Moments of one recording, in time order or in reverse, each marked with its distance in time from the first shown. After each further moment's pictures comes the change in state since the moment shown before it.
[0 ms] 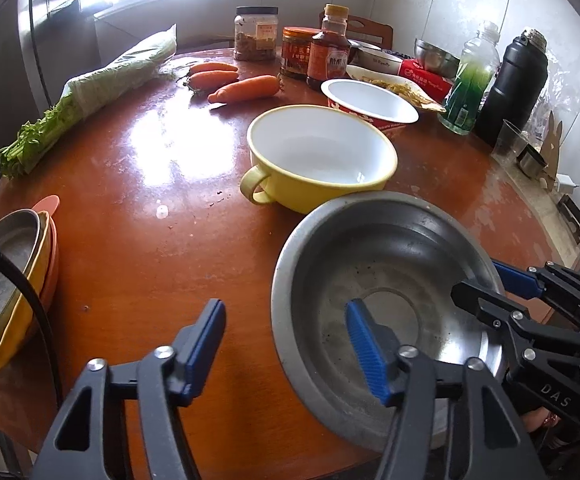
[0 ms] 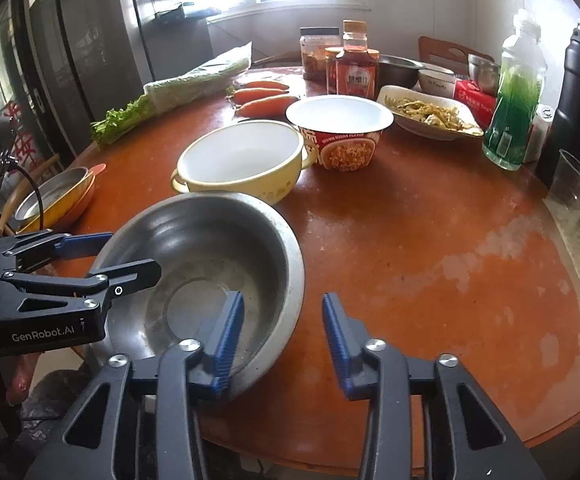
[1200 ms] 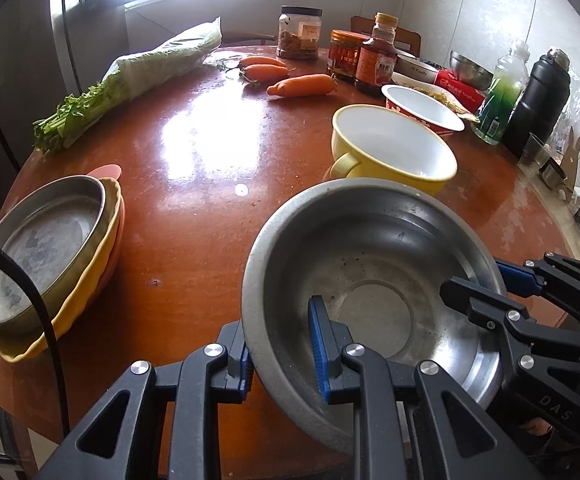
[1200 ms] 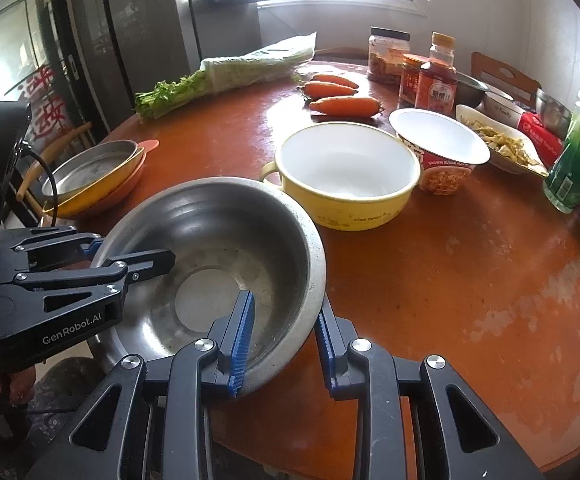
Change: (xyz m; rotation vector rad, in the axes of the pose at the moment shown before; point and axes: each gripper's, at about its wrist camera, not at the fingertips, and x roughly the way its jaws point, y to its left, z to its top) left arm -0.008 0.051 -0.013 -0.061 -0.006 0.054; right arm 0.022 0.068 0.020 -0.120 0.023 0.070
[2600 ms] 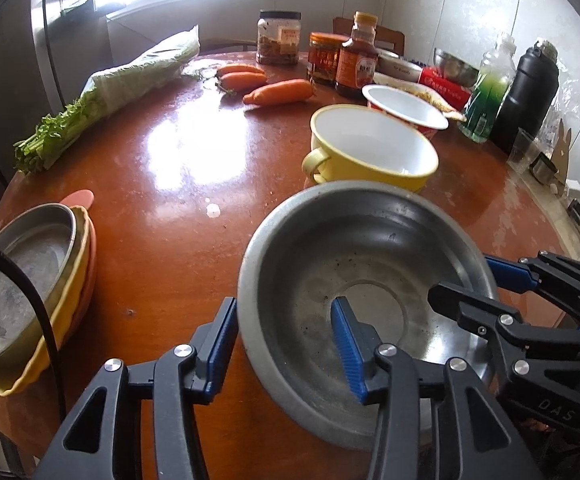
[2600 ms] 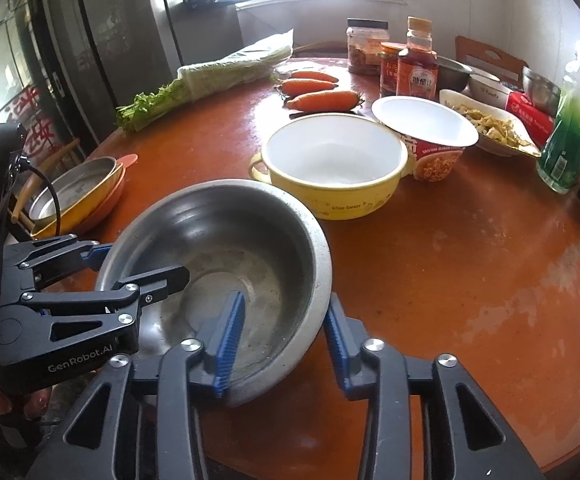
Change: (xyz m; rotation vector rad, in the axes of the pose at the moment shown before) left arm 0.003 -0.012 0.011 0.046 -0.026 -0.027; right arm 0.001 -0.016 0.003 0.079 -0.002 -0.005
